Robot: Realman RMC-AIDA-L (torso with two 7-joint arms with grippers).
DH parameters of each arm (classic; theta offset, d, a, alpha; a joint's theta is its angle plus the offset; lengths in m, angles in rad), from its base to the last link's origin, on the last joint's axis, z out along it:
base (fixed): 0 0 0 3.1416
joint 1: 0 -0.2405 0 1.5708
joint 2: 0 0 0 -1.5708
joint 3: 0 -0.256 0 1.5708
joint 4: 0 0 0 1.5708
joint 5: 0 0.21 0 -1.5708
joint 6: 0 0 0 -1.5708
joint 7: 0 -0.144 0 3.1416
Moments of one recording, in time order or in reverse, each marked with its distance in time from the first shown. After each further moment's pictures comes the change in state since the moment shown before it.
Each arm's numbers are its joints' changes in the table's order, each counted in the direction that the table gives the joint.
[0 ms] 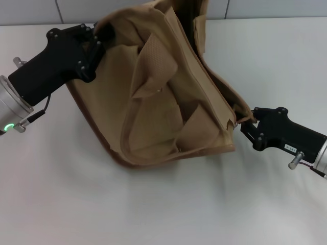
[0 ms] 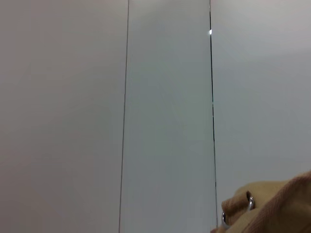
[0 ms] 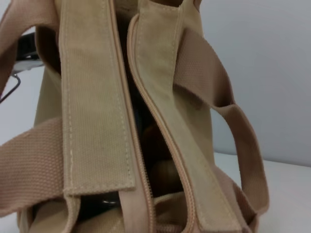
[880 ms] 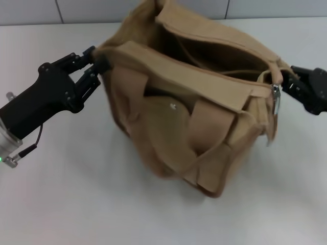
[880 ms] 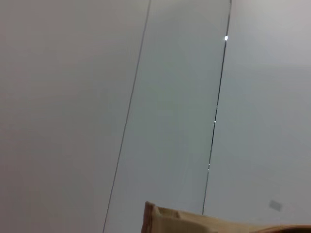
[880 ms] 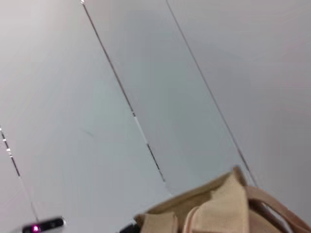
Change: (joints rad) left arm -0.098 0.005 -0.024 -0.034 0.008 0.064 0.094; right arm 0.006 -0.062 -0.067 -0.241 0.001 -0.446 -0.558
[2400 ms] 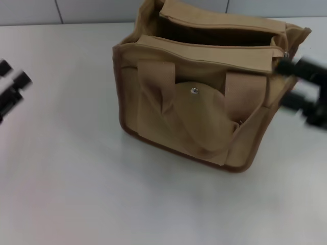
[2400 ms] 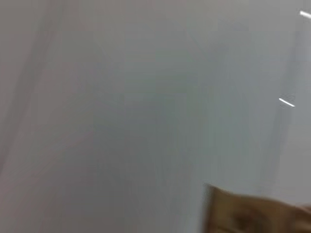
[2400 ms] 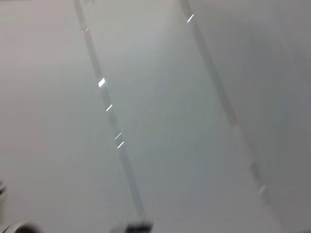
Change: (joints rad) left arm -0.162 0.068 0.229 0.132 0.138 0.025 0.139; right arm 0.000 0.006 0.010 -0.080 0.009 -0.290 0.020
